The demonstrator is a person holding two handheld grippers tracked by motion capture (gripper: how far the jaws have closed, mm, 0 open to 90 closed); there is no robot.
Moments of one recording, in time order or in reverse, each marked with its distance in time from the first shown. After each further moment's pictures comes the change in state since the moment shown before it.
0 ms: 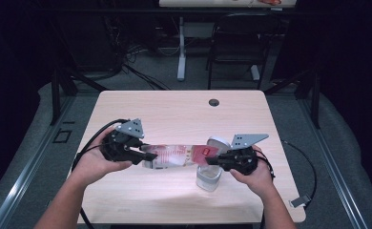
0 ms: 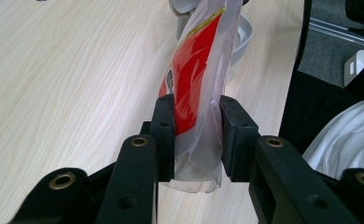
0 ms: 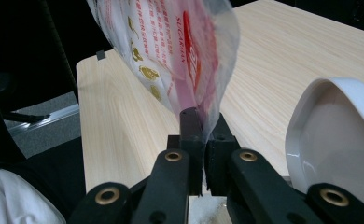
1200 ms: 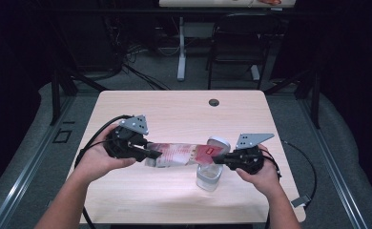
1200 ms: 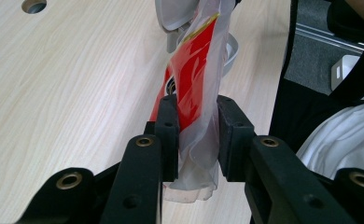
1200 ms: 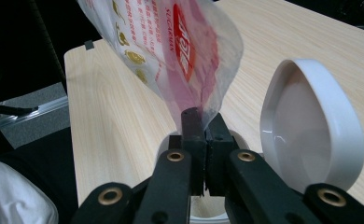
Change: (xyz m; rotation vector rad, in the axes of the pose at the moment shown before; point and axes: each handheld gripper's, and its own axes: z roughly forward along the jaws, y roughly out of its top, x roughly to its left) left arm -0.002 0.015 -0.003 -0.014 -0.035 0.002; right arm -0.007 -0.003 -0.013 0.032 -0.036 -0.009
